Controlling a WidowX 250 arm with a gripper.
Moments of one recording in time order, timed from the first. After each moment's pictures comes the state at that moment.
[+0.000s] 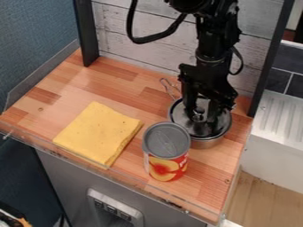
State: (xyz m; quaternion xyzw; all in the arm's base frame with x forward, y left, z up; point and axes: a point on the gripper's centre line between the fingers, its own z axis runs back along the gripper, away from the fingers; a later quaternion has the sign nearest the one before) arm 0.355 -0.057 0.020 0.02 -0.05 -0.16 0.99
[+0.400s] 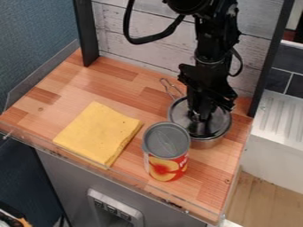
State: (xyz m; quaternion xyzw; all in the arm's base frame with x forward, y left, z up) arm 0.352 -0.054 0.022 0.03 -0.05 -0.16 0.99
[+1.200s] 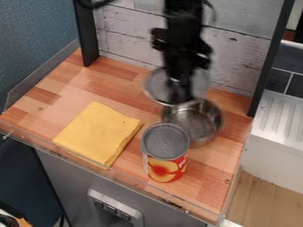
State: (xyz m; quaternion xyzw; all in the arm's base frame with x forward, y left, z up) arm 0.348 -0.005 0.095 -0.02 -0.11 -0.10 0.99
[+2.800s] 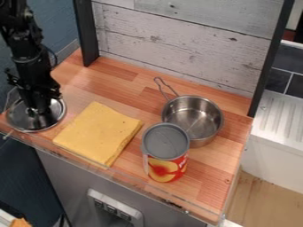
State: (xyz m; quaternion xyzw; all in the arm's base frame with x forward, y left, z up) arm 0.260 0.218 0.001 0.08 -0.01 0.06 0.99
